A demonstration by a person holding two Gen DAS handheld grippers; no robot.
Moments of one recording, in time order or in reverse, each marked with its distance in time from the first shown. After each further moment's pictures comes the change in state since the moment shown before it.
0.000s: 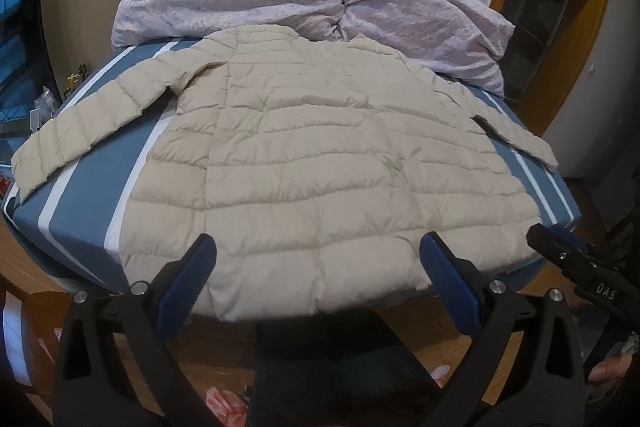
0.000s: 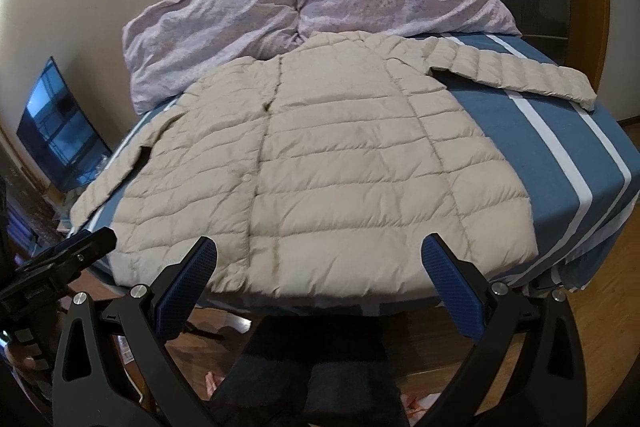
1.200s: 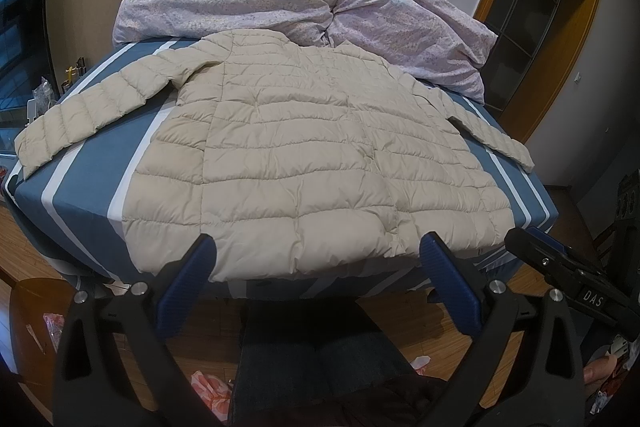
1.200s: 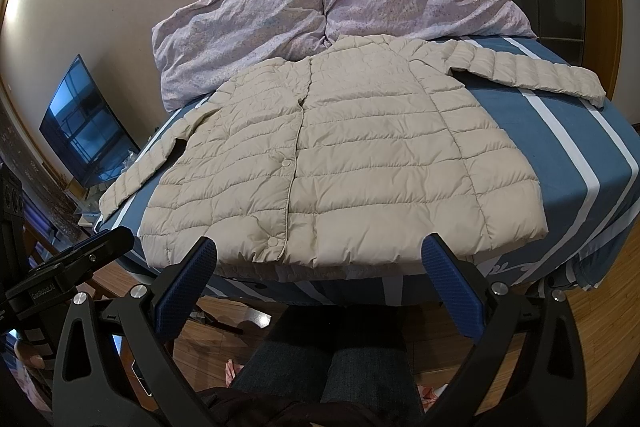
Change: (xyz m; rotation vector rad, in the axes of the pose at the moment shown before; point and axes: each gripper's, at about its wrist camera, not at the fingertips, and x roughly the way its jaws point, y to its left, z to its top) left arm -0.044 -0.006 -0.023 -0.014 -0.023 -0.065; right arm -0.037 0.013 -0.024 -0.021 -0.021 0.098
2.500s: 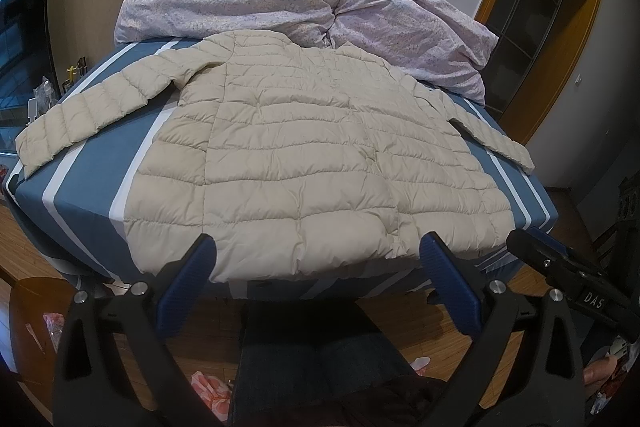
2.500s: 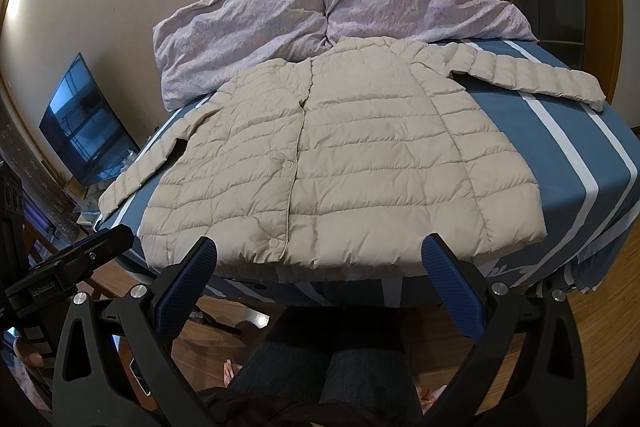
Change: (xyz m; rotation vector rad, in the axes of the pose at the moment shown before) left arm 0.000 0.000 0.000 -0.003 -0.001 -0.003; right arm -0.001 0.001 0.000 -0.004 -0.005 -0.003
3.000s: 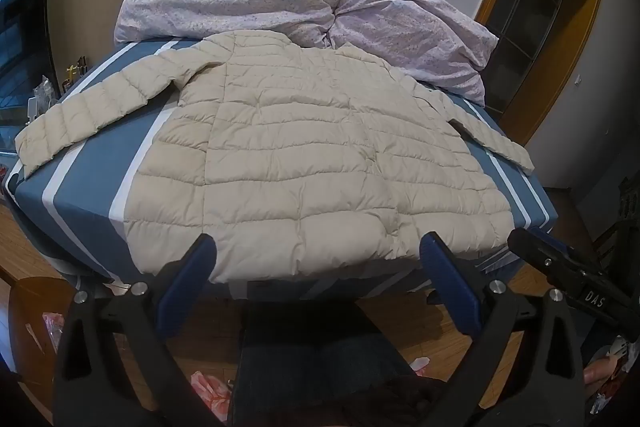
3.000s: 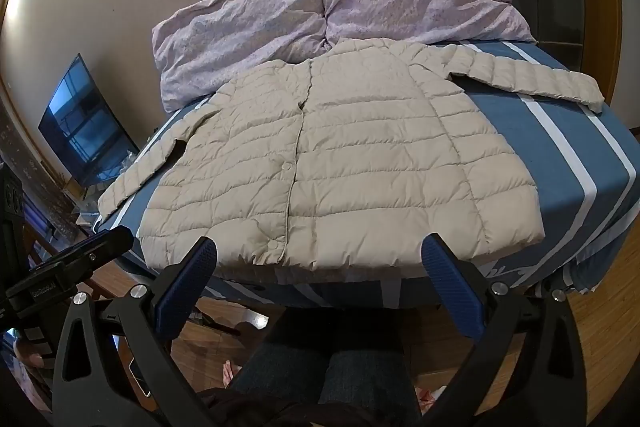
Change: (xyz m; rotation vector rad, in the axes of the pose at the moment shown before) left arm 0.000 0.000 0.000 -0.001 0.001 -0.001; right arm -0.001 0.001 0.002 -0.002 -0.002 0.000
